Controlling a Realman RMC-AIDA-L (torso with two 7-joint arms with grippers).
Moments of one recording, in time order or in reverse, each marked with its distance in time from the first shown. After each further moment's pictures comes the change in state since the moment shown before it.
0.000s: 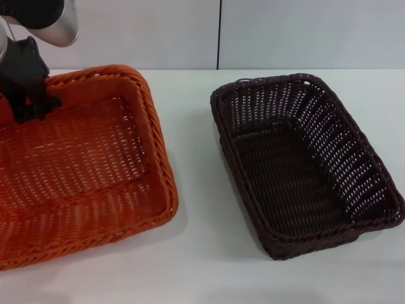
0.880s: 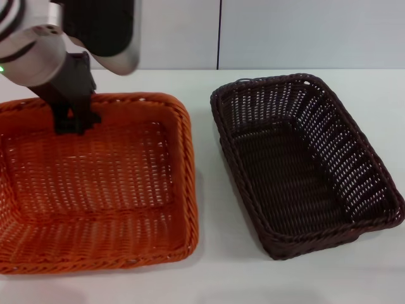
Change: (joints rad) left arm -0.085 -0.025 0.127 0.060 0.001 -0.032 0.015; right arm -0.017 0.002 -0.015 0.006 -0.002 0.001 -0.002
